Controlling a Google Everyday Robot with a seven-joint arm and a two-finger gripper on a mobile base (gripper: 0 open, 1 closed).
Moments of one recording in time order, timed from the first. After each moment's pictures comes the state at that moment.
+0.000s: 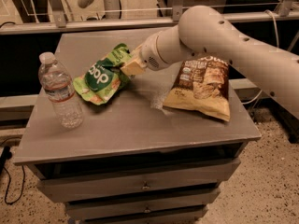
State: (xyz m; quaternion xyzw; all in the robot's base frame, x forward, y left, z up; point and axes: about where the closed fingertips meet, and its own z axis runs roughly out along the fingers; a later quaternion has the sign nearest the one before) arm 0.653 0.037 0.884 -0.51 0.72 0.16 0.44
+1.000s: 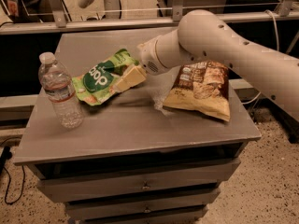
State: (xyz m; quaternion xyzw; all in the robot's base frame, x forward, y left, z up) arm 0.641 0.039 0.877 -0.51 0.72 0.17 0.43
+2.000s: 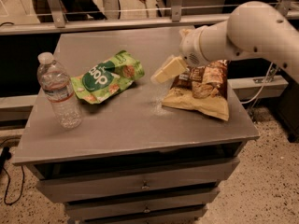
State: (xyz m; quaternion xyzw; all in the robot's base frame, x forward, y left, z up) arm 0.653 -0.070 0.904 -0.48 0.73 0.10 0.47
